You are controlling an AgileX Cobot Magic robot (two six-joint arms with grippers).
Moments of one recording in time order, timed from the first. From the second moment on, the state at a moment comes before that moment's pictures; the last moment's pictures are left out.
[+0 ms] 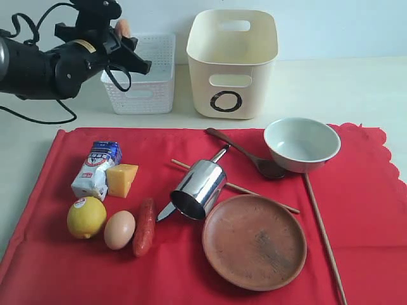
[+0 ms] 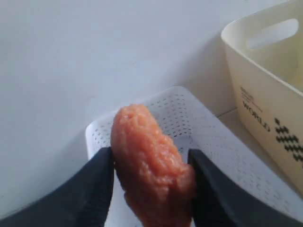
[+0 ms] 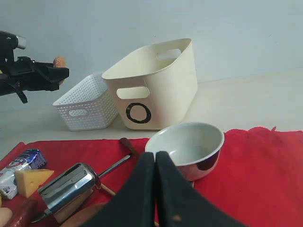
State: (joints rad) left arm -0.38 2.08 -1.23 -0.21 -0.49 0.43; right arm 0.17 0.01 0.00 0.19 0.24 0.06
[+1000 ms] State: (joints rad) left arm -0.36 2.21 -1.44 -0.26 -0.20 0.31; right arm 0.17 0.01 0.00 0.19 0.24 0.06
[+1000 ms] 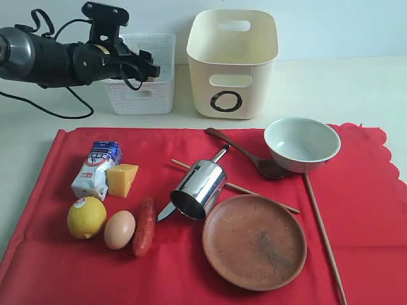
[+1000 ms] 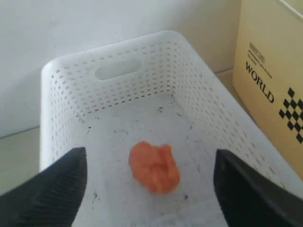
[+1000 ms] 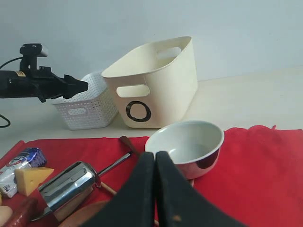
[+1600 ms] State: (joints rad) left arm -0.36 1.91 -1.44 -0.25 0.38 0.39; right arm 0.17 0.01 0.00 0.19 0.24 0.06
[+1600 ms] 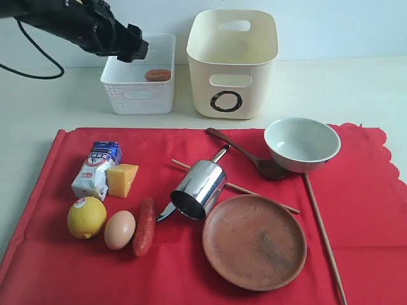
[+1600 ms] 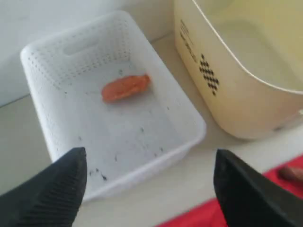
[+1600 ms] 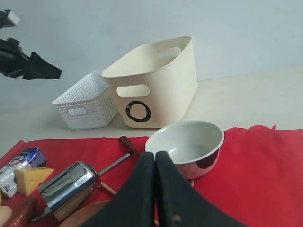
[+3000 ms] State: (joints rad) left arm -0.36 2.14 -1.44 -0.06 0.85 0.23; right arm 0.17 0.01 0.00 0.19 0.24 0.06
